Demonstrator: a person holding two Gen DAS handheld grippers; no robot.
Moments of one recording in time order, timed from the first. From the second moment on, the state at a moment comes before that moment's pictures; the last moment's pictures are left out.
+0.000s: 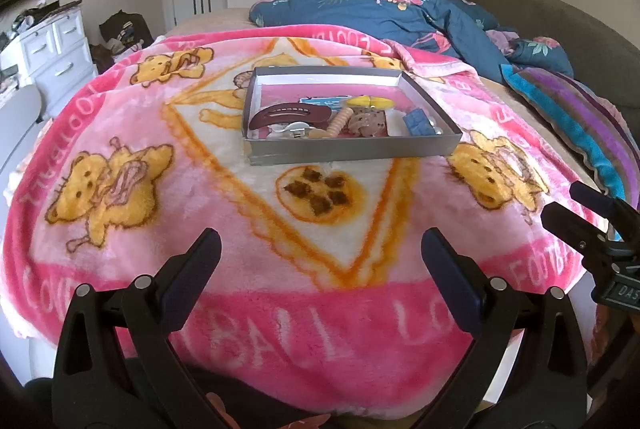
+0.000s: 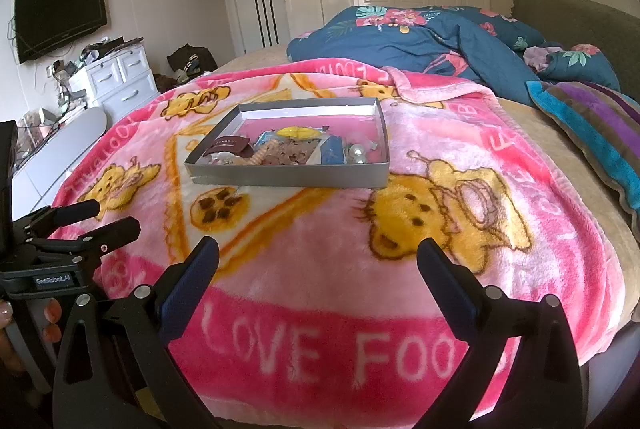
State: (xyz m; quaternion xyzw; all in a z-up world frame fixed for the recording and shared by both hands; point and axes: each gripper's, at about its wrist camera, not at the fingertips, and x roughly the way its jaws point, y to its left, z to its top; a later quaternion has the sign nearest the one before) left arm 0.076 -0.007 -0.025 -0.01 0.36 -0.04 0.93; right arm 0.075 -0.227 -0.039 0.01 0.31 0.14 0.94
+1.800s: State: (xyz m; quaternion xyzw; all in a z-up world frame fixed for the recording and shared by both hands) left arm 0.079 -0.010 -0.029 0.00 0.37 -0.04 0.93; right arm 0.077 -0.229 -0.046 0.02 0.32 0.13 0.94
